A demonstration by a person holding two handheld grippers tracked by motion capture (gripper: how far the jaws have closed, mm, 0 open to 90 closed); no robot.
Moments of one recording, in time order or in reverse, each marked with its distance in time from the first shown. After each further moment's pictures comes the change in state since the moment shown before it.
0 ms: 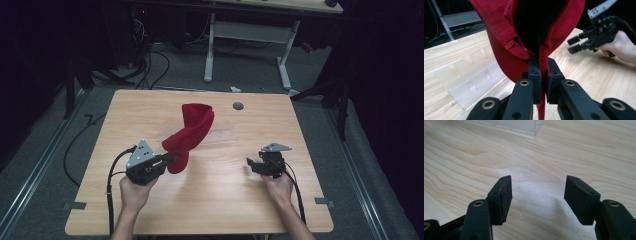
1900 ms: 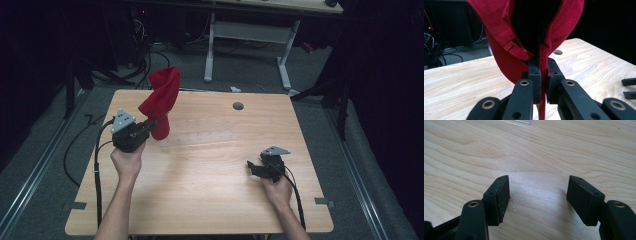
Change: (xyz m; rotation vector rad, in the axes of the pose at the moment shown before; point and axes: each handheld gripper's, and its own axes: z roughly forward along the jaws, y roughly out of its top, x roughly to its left) left arm 0.063 0.058 0.037 -0.210 0.207 -0.023; right arm -0.001 -0.011 0.006 0.003 -0.032 -0.011
